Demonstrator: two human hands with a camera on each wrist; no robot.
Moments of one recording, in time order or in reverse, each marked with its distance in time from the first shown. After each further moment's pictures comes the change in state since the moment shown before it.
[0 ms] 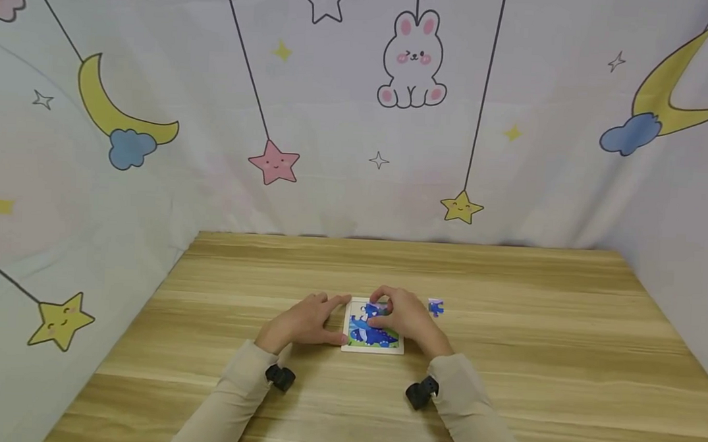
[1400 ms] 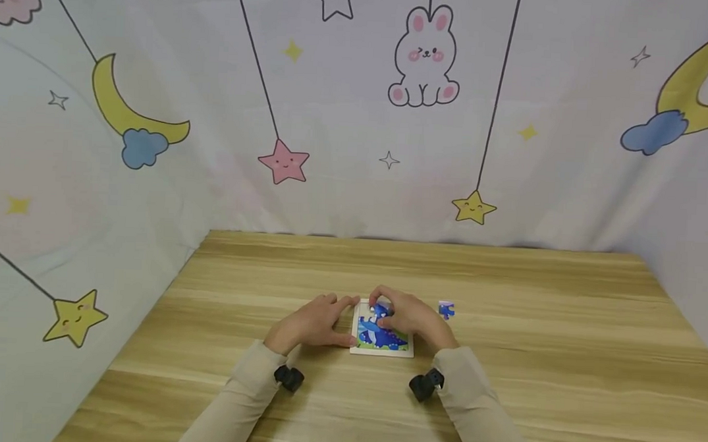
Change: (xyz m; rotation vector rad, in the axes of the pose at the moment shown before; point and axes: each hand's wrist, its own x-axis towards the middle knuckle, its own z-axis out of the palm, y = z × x) left_hand 0.000 0.001 0.001 0.067 0.006 -0.005; right_hand 0.008 -0.017 -0.006 0.004 -0.239 0.043
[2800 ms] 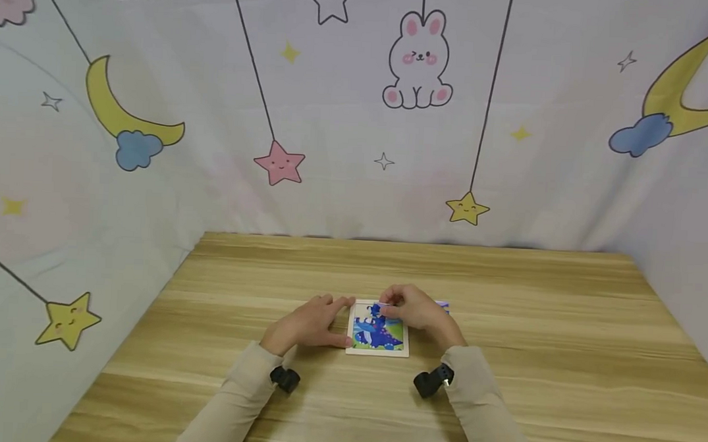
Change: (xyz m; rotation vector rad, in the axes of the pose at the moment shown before) left_hand -0.001 0.002 -0.001 -0.053 -0.004 -0.018; right_hand 0.001 0.029 -0.010 0.245 0.094 -0.124
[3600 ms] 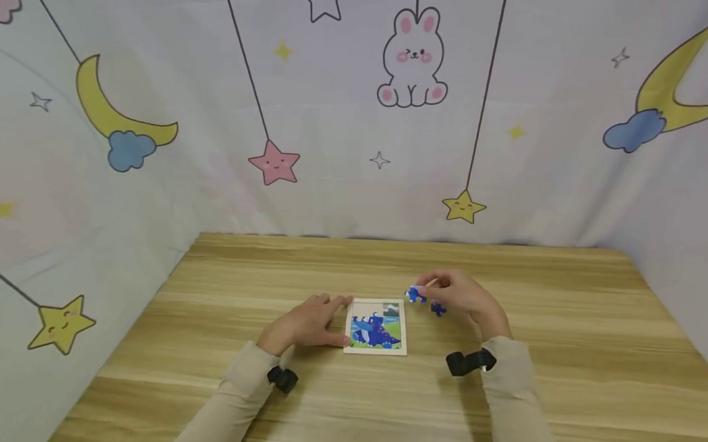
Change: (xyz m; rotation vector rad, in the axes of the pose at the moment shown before) left_hand -0.001 0.001 -0.001 -0.008 0.011 0.028; right_hand -0.039 0.017 -0.072 0.031 0.080 0.065
